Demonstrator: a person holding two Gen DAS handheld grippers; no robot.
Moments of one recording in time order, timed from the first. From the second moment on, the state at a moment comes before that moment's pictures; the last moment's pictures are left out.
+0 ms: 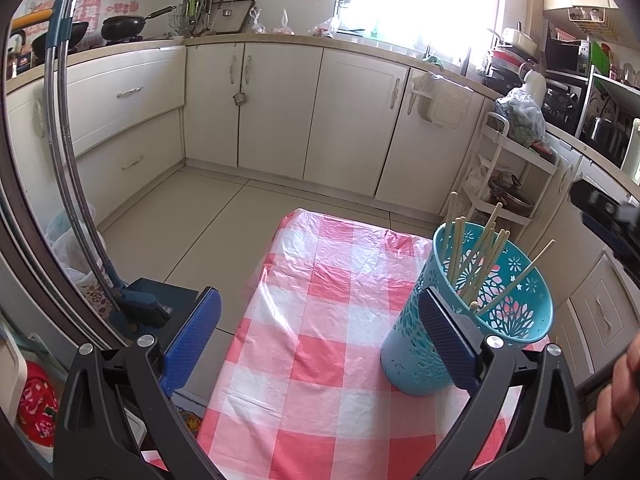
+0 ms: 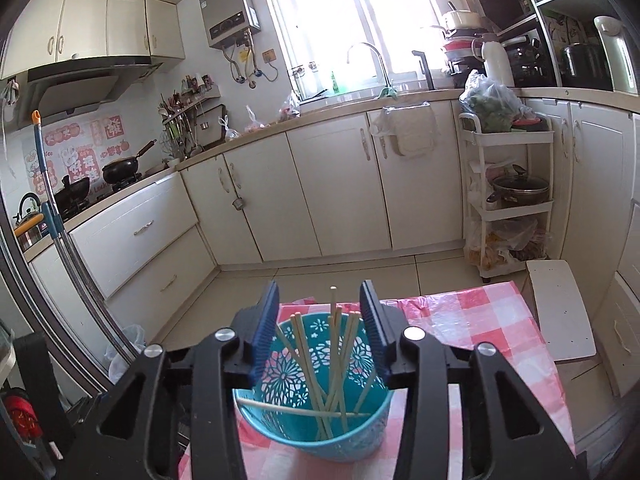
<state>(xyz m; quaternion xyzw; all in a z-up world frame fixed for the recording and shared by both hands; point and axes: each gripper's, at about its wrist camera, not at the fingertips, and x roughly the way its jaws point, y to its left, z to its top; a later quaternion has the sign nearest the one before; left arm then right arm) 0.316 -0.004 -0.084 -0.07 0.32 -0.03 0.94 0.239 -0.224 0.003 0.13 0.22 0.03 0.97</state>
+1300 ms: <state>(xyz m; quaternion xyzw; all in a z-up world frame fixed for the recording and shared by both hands) 0.096 -0.011 0.012 0.05 0.34 -0.06 0.94 0.045 -0.245 0.023 0.13 0.27 0.01 0.95</state>
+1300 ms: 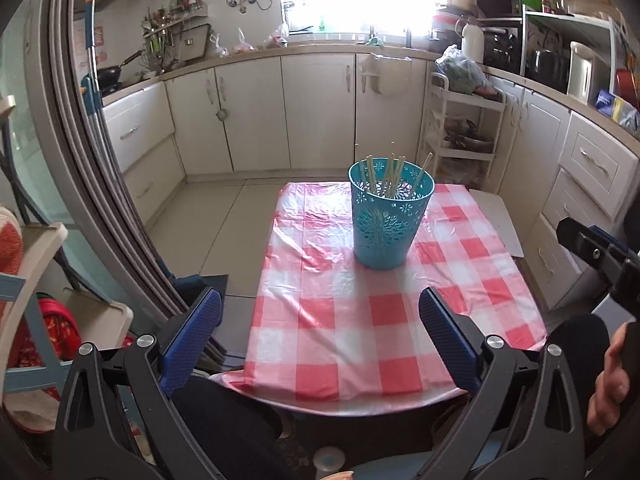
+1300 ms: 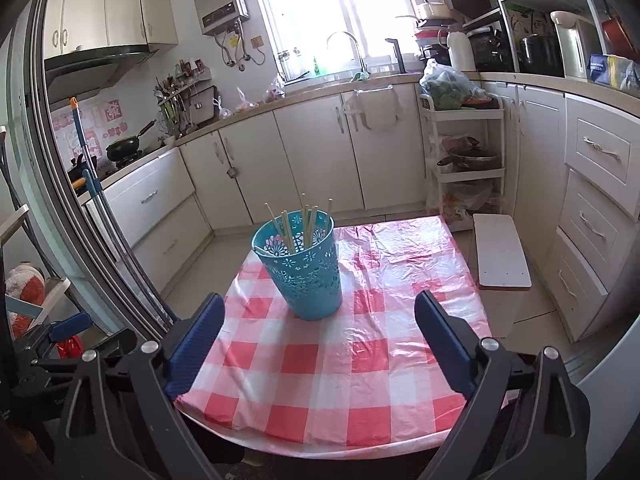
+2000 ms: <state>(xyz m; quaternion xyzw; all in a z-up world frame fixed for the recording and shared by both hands) 0.037 0.012 0.048 0.04 0.30 -0.03 0.95 -0.036 -0.203 0.022 0.14 0.27 0.05 0.95</state>
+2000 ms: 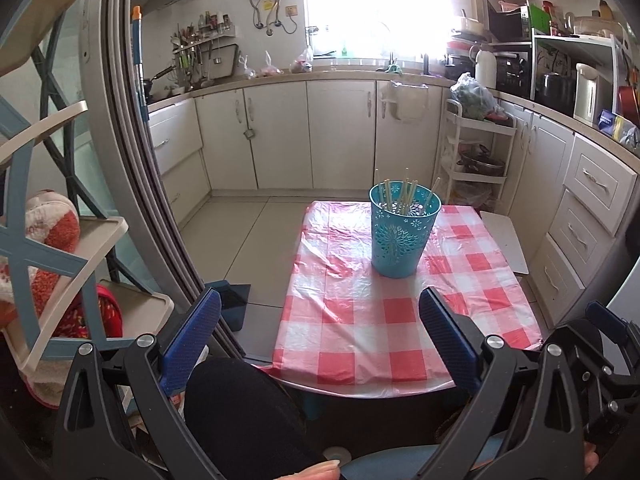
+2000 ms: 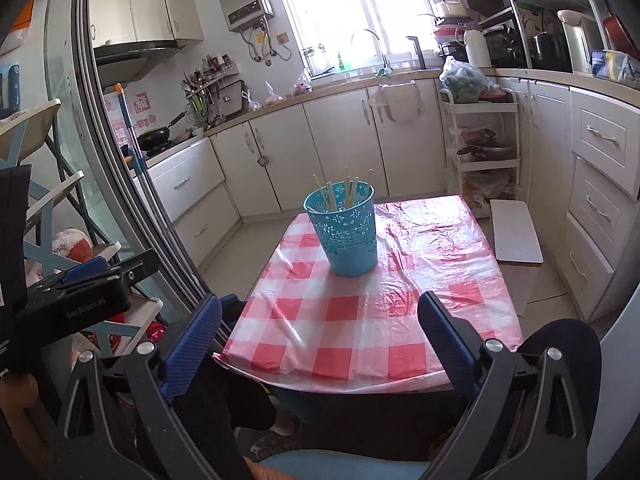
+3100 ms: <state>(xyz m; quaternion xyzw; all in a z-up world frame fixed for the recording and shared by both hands) -0.024 0.007 0.044 0.02 0.28 0.00 0.96 -0.087 -0.196 0.036 0.11 0.23 0.05 0.97</state>
